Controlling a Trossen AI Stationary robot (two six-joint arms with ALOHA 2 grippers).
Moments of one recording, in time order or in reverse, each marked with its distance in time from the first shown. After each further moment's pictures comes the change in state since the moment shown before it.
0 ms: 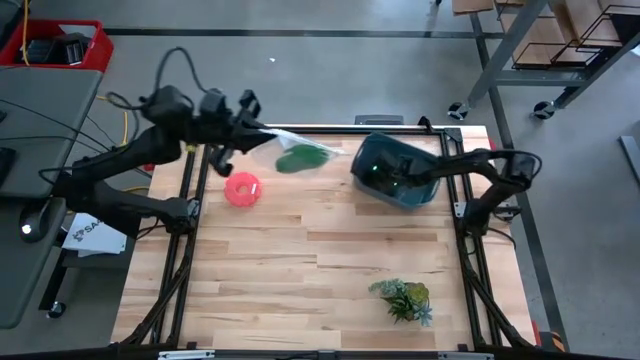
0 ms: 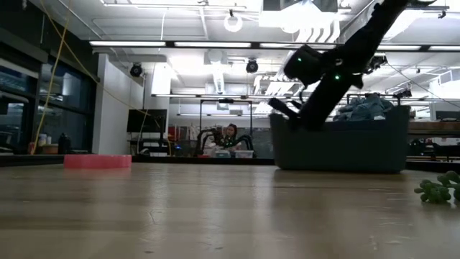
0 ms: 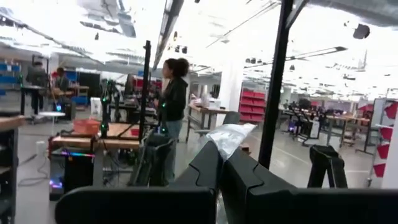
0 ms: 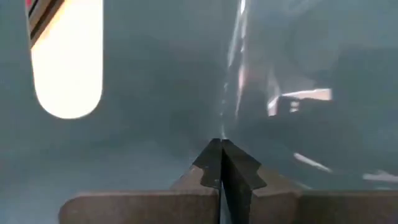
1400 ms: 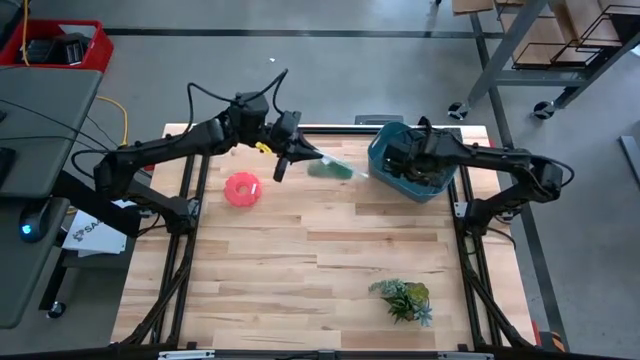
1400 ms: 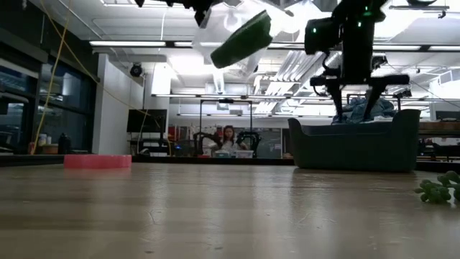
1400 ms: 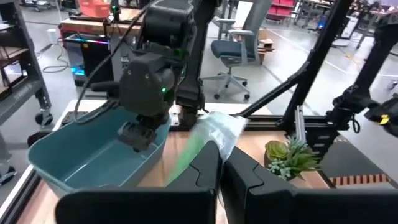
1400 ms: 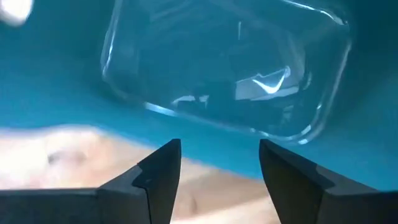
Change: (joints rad) left arm 0.074 0.292 0.000 -0.279 0.068 0.288; right arm -0.003 -0.229 0.313 -1.101 0.155 0.017
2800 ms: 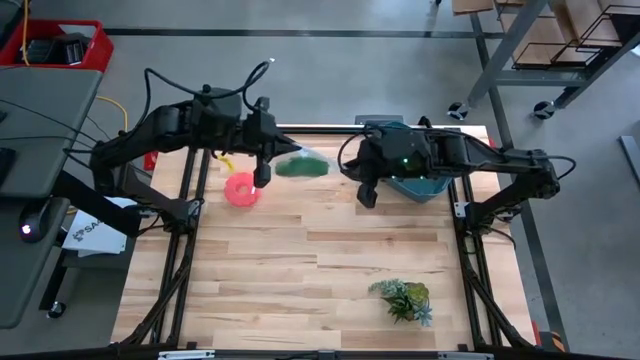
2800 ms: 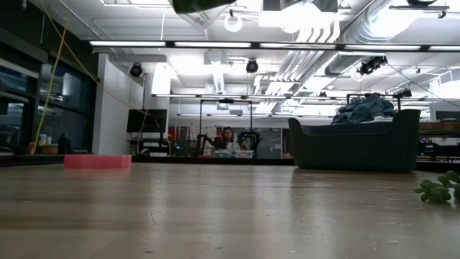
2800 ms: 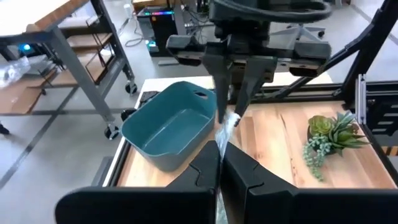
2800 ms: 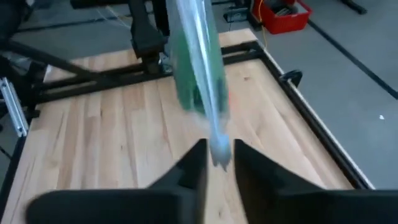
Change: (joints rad) left arm -0.275 0.020 0.595 -0.740 -0.599 0.103; right arm 0.397 0.040 0.565 0.392 -0.041 -1.321
